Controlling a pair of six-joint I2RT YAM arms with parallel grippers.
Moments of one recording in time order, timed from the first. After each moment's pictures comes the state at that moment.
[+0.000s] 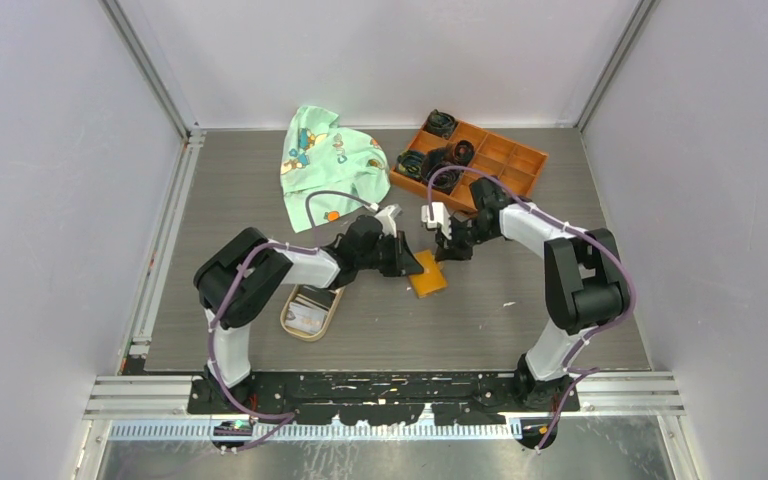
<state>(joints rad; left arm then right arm) -0.78 1.93 0.93 0.49 0.34 -0.75 0.23 1.72 1.05 -0.57 -0.78 -1.15</state>
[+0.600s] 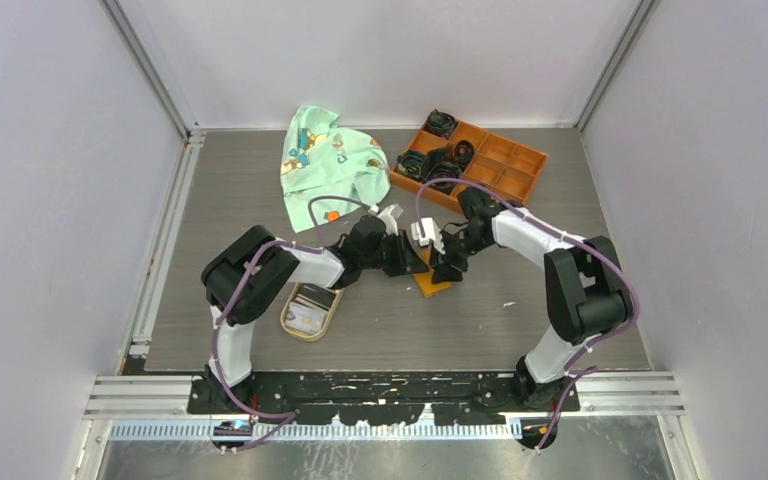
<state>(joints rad) -0.78 1.97 0.96 0.51 0.34 -0.89 0.32 1.66 1.02 -0.69 -0.77 -1.24</state>
